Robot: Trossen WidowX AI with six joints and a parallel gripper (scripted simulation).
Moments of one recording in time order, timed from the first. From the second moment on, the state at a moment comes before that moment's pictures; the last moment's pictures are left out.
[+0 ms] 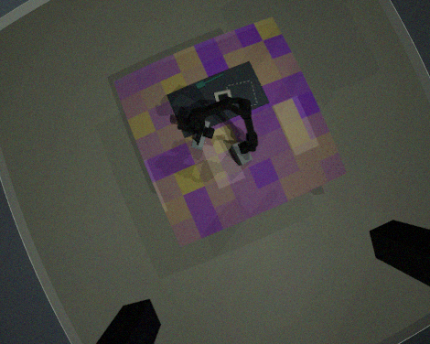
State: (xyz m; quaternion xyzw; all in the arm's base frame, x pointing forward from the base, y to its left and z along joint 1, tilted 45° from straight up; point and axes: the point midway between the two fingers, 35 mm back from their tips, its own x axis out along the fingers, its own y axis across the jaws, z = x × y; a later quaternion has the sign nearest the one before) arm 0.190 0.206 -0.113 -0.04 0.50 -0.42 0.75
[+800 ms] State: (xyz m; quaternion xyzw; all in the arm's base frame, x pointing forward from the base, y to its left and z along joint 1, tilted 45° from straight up) arm 0.190 0.205 -0.114 -0.04 0.50 -0.42 0.75
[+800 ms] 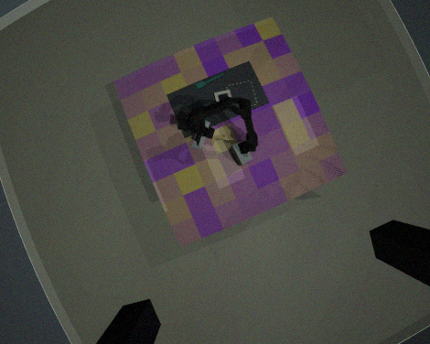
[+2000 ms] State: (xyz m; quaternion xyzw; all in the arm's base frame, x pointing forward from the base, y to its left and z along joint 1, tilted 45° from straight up) arm 0.190 0.205 -0.114 0.14 0.39 -0.53 0.74
